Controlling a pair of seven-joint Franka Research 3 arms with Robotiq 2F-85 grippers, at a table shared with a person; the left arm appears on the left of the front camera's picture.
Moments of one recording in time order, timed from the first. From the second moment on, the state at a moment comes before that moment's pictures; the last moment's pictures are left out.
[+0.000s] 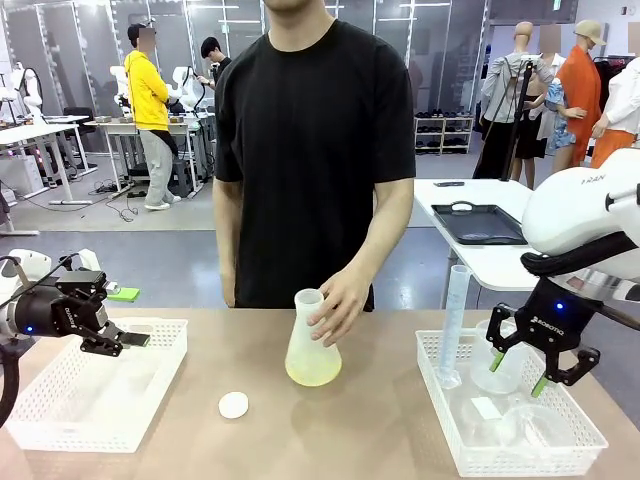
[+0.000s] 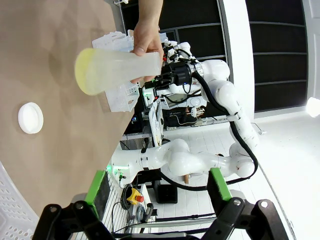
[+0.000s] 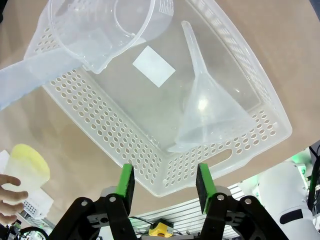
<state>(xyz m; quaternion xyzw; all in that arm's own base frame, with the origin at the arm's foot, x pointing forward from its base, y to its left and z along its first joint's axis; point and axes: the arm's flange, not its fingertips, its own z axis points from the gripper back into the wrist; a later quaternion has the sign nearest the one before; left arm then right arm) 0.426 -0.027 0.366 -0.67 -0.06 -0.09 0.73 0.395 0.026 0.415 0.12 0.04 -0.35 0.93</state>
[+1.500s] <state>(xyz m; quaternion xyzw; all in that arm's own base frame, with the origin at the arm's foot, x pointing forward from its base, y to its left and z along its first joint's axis) 0.426 -0.027 0.366 -0.67 -0.06 -0.09 0.73 0.350 0.020 0.504 0.47 -0.08 -0.23 0.85</state>
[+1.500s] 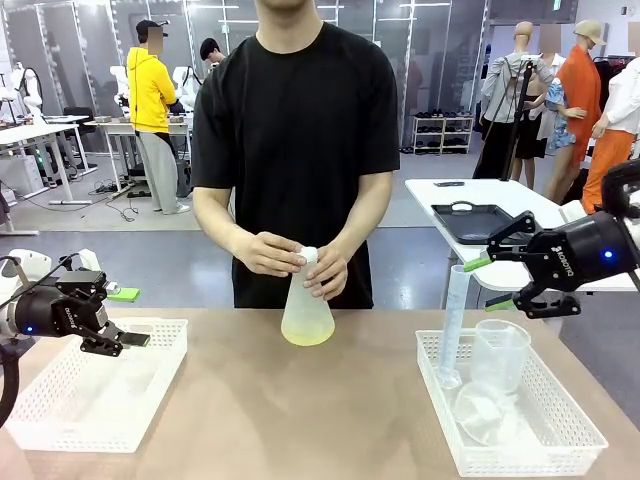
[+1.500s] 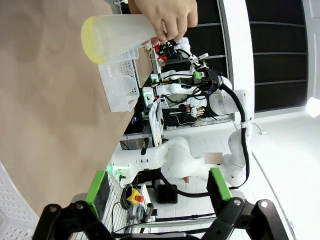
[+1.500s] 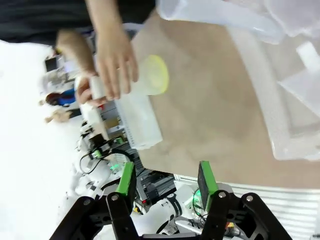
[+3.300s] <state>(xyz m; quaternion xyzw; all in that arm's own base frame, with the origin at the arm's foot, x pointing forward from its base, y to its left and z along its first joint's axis) 0.426 -0.027 0.366 -0.67 -0.06 -0.09 0.73 0.396 0.017 0.428 0.66 -0.04 -0.05 0.75</state>
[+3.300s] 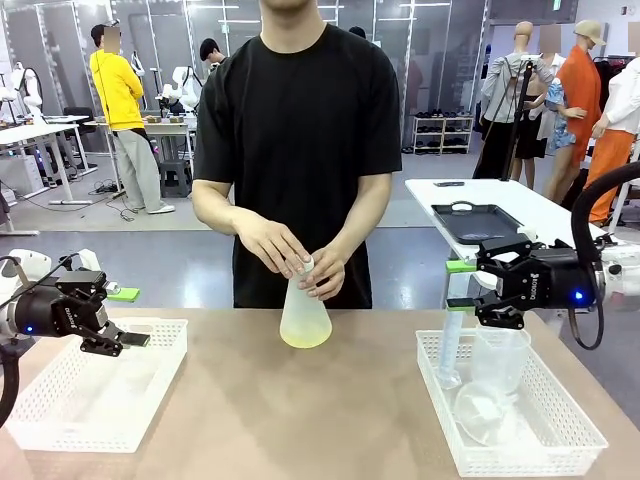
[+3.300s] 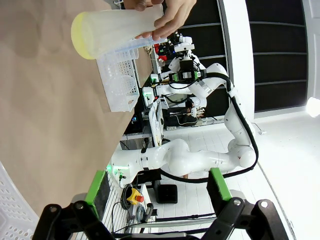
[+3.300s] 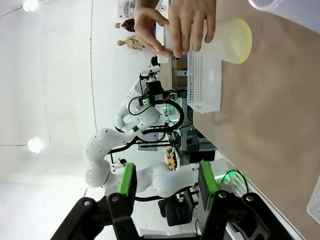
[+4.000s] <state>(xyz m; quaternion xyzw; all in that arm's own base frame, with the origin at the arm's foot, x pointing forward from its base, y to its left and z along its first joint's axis) 0.426 -0.027 0.366 -0.67 -0.06 -0.09 0.73 0.396 0.018 0.428 0.66 -0.04 -0.05 0.75</state>
